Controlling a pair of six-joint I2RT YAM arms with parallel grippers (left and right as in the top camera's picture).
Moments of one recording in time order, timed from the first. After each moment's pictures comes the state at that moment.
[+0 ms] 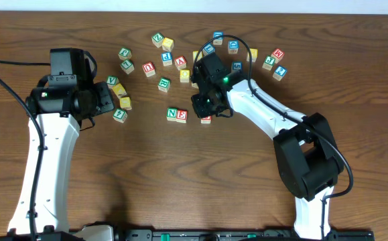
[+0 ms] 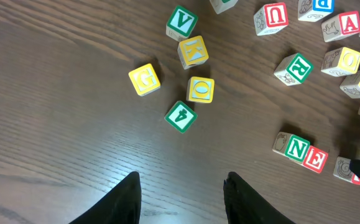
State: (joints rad) left arm 0.06 1.42 1.29 -0.98 0.02 -0.25; right arm 0.55 2.09 1.54 -0.70 -0.22 0.21
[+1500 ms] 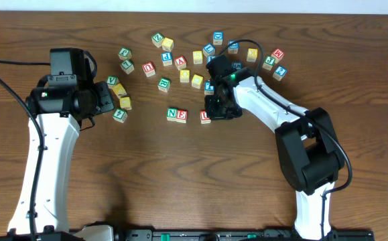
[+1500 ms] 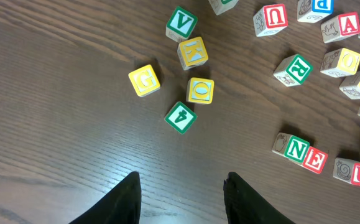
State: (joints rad) left arm 0.06 1.42 1.29 -0.97 0.02 -0.25; right arm 0.50 2.12 1.53 -0.82 -0.16 0.42
